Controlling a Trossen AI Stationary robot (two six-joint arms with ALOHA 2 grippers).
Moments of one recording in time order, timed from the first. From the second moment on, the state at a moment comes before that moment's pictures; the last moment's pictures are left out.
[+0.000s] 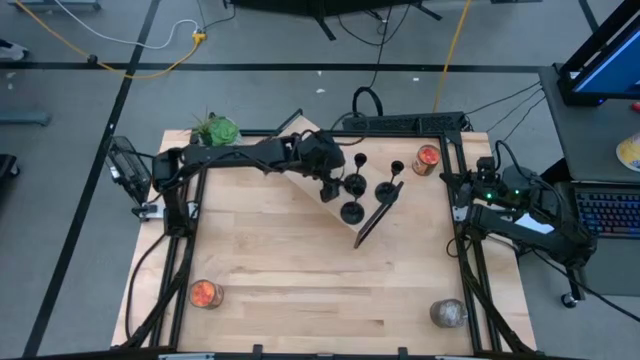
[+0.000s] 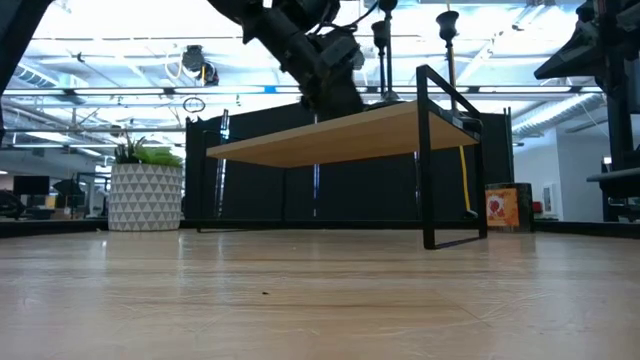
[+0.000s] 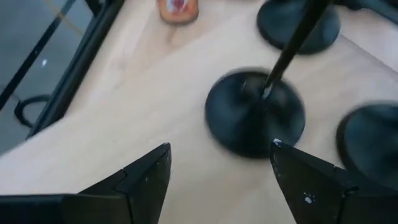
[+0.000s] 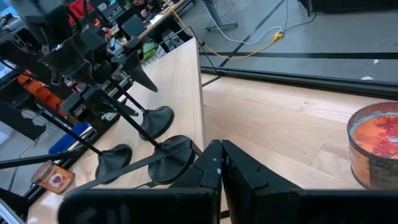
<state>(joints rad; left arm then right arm) 0.25 1.84 1.54 -0.44 0.04 0.05 -0.40 0.08 0.61 -0.83 0.13 0.61</state>
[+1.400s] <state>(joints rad) 0.22 1.46 1.34 -0.63 -0.09 -0.23 -0.28 0.47 0.38 -0.37 -0.16 0.72</state>
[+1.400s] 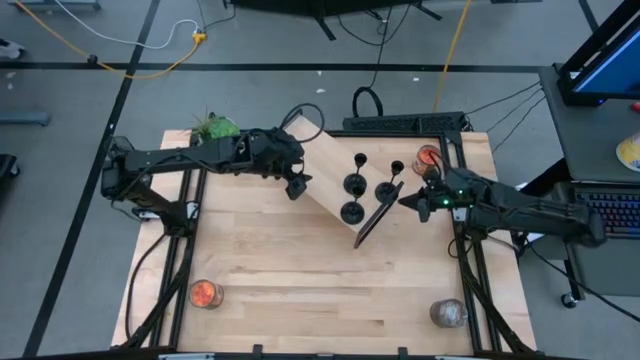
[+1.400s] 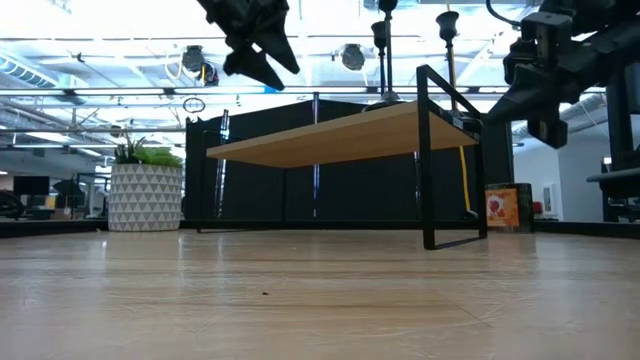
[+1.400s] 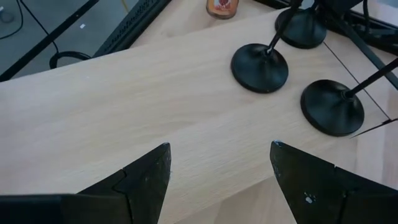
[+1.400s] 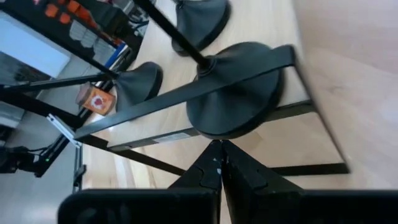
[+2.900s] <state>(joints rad) 0.22 1.46 1.34 -0.63 -0.09 -0.21 -0.27 0.54 0.38 -0.35 -0.21 0.76</state>
